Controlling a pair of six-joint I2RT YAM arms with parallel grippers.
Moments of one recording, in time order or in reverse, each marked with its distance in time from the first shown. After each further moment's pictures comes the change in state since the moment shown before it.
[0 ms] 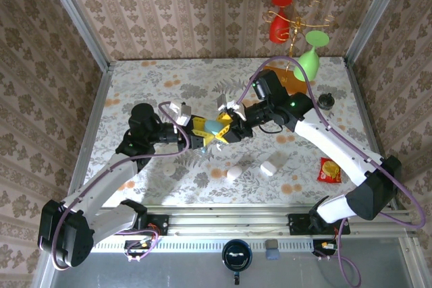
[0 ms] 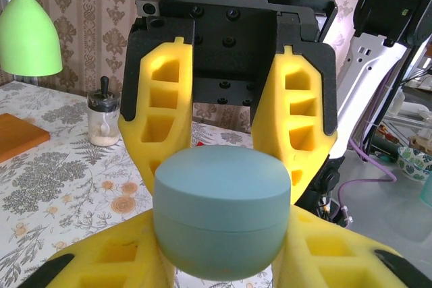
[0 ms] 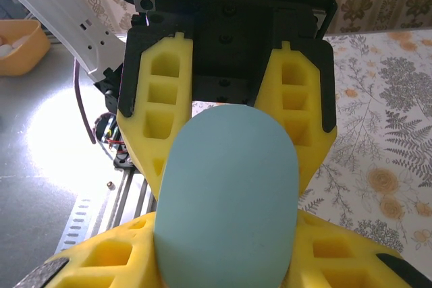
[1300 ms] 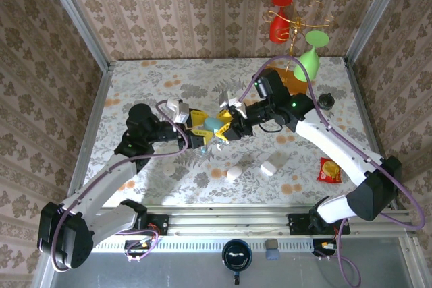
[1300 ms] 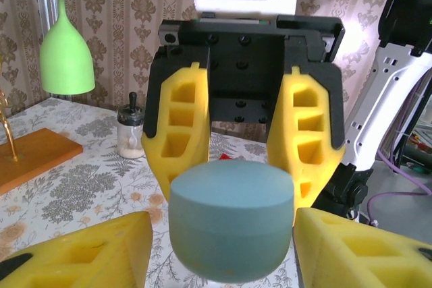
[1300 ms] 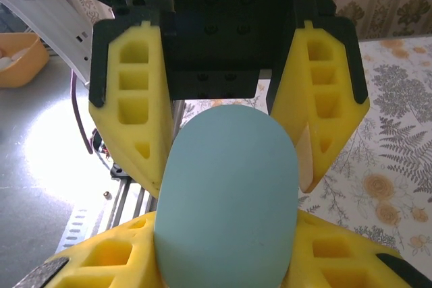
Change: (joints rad) left arm 0.008 -0.014 0.000 0.043 -0.066 -0.002; right arm -0.020 -0.004 -0.026 0.057 -0.023 0.031
